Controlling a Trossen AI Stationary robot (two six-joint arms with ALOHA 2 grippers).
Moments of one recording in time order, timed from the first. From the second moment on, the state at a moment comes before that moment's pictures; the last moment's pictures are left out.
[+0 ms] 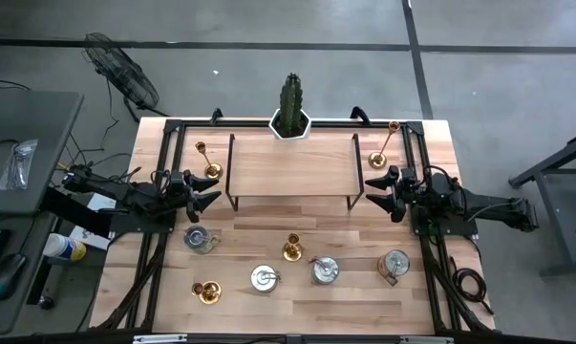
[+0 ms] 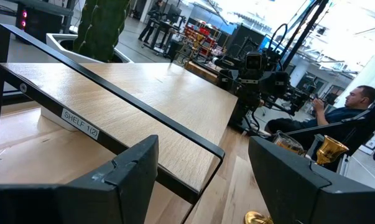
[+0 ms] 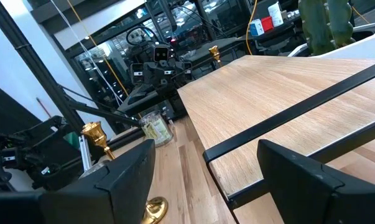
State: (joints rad) left arm -0.35 0.01 0.04 0.01 -0.68 -0.42; right arm -0.13 0.01 0.01 0.03 -0.01 0.44
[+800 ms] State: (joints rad) left arm -0.35 0.01 0.04 0.01 -0.68 -0.42; right arm -0.13 0.01 0.01 0.03 -0.03 0.63
